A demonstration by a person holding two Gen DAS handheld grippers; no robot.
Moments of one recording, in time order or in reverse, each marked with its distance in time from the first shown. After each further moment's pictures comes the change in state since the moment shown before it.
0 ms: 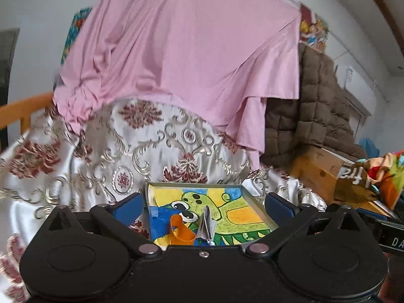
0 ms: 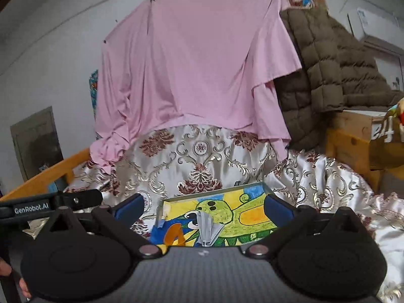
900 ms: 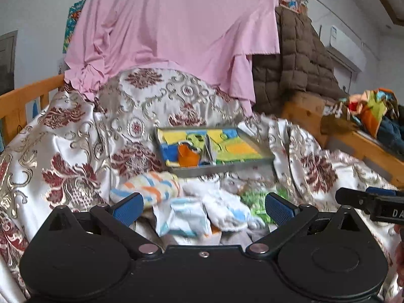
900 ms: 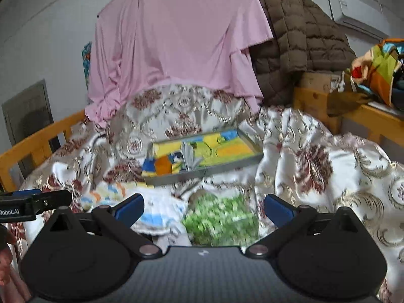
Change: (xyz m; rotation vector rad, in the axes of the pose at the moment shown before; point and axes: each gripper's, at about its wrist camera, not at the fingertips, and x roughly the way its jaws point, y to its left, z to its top) left arm -0.119 -0.008 -0.104 0.108 0.156 0.011; right arm -0.114 -0.003 -0.098 0.017 0.166 -0.097
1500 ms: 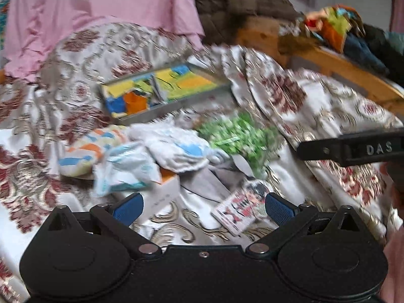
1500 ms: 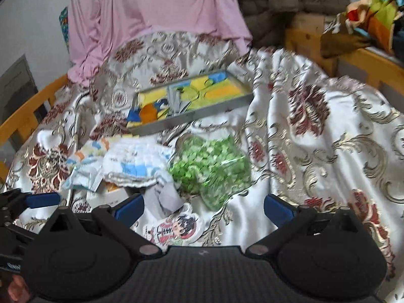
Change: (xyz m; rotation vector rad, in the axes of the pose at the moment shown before) left arm 0.050 -0.044 -0.028 0.237 0.292 -0.162; right arm 0.041 -0.017 -0.010 0.056 0.281 0.002
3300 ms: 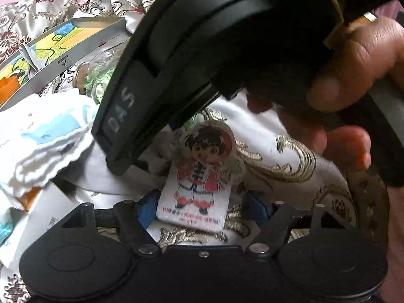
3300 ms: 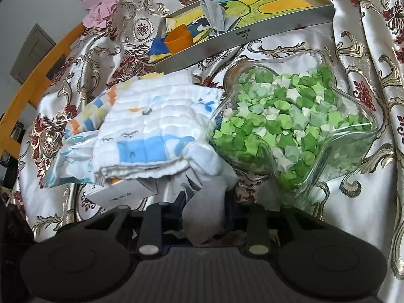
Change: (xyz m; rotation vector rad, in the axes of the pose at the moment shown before) left arm 0.132 -0.030 -0.012 0.295 0.232 -0.371; right arm 0.159 0.022 0.021 0.046 0.360 0.255
